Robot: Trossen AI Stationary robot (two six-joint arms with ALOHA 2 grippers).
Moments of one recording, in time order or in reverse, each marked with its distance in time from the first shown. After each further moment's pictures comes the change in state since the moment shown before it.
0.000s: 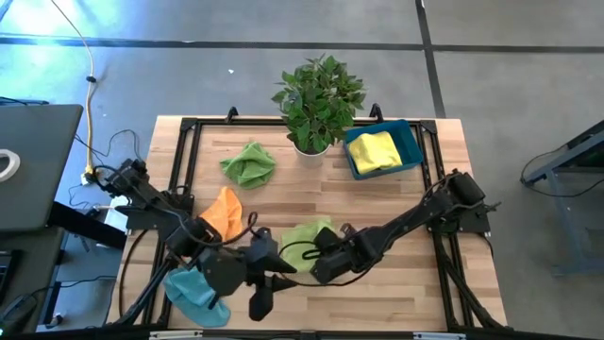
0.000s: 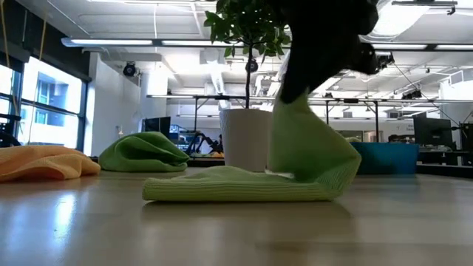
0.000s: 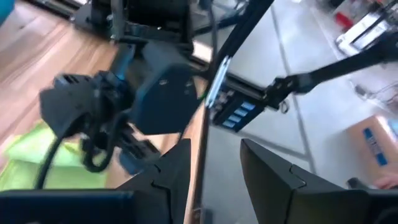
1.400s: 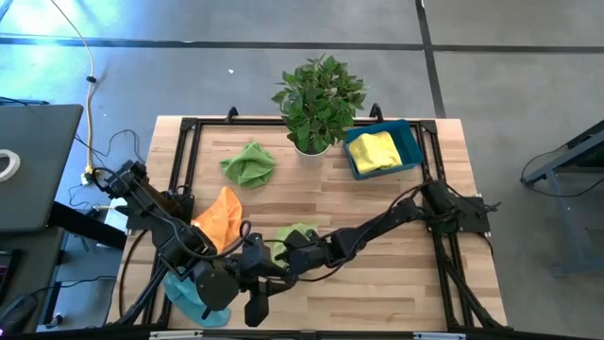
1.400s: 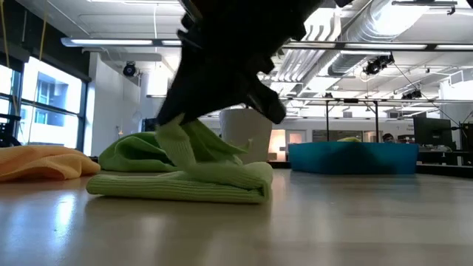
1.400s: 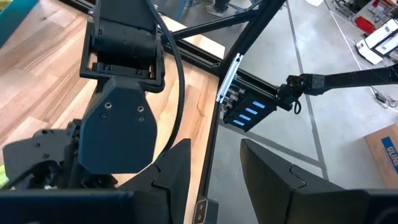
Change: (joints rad) left arm -0.069 0.002 -0.005 -0.053 -0.109 -0.083; right arm -0.086 0.220 0.066 0.515 -0.080 -0.137
